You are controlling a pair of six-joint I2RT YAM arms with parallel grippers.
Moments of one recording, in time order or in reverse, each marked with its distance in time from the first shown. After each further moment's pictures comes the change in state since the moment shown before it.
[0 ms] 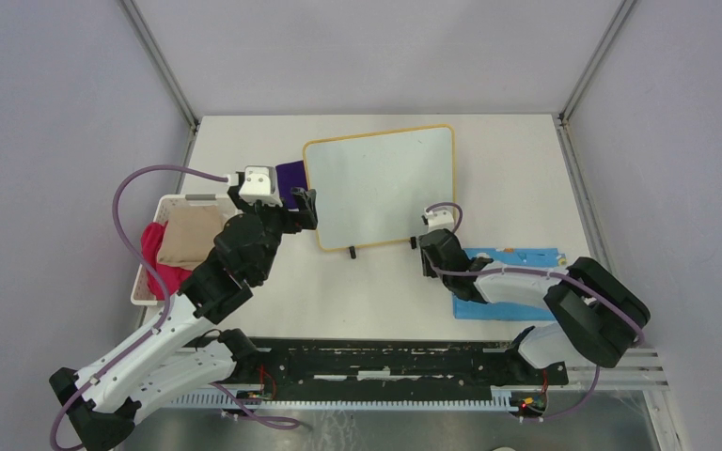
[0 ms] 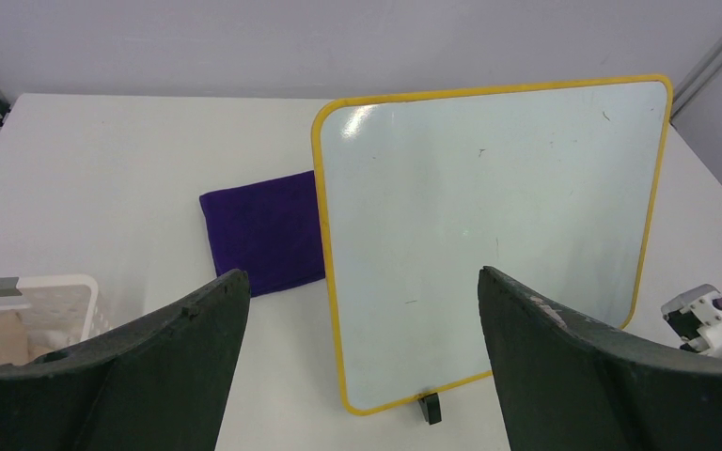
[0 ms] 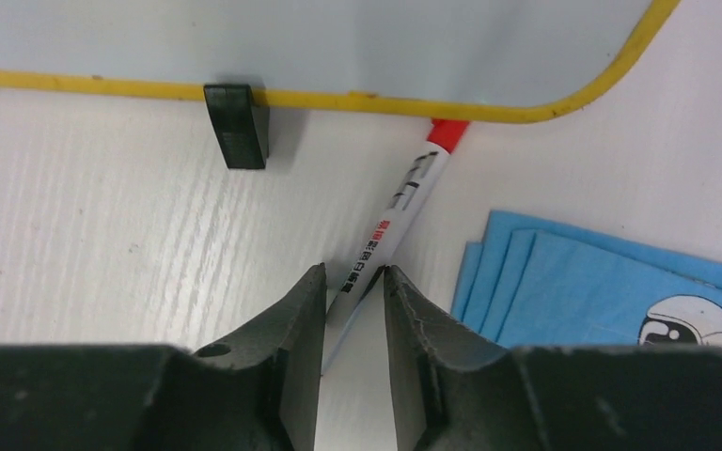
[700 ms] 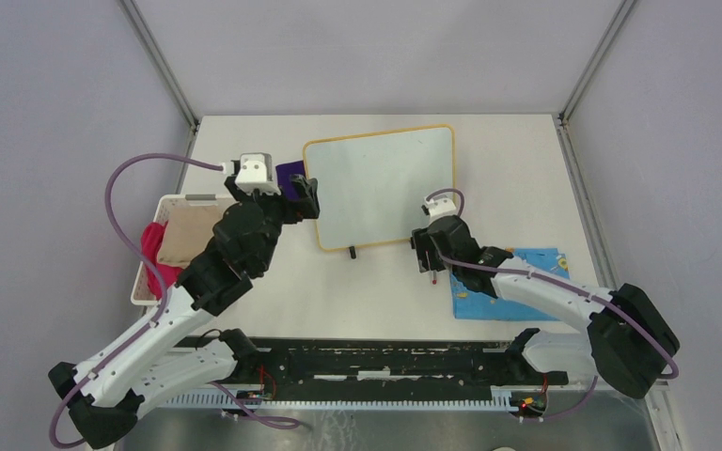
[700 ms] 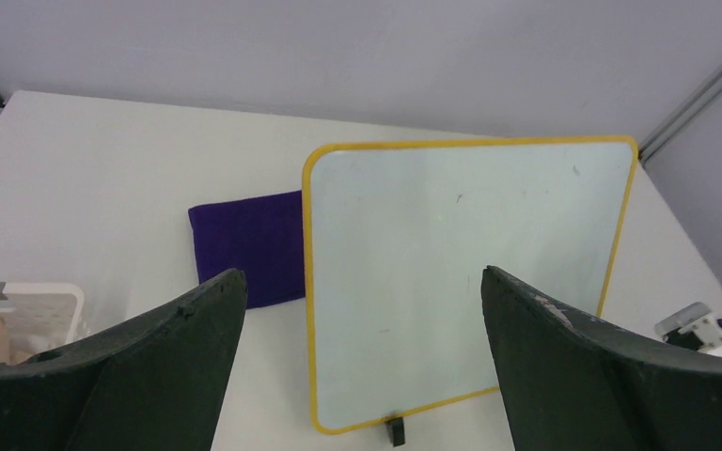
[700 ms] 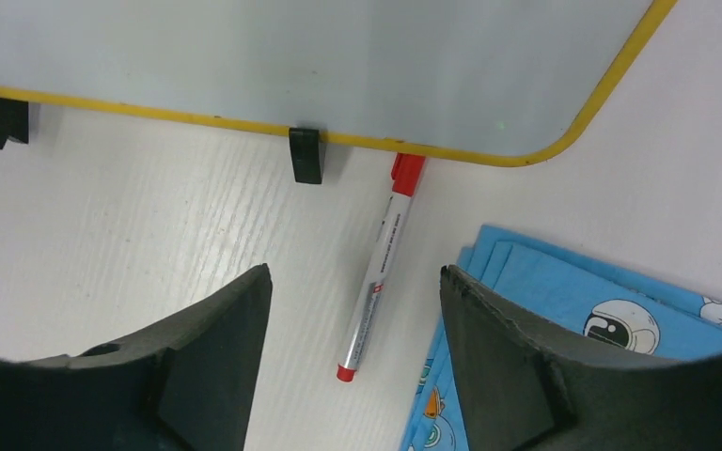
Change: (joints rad) left arm 0.000 0.065 0.120 -0.058 -0.025 -0.061; right arm -0.025 -0.173 0.142 -0.298 -0.107 -0.064
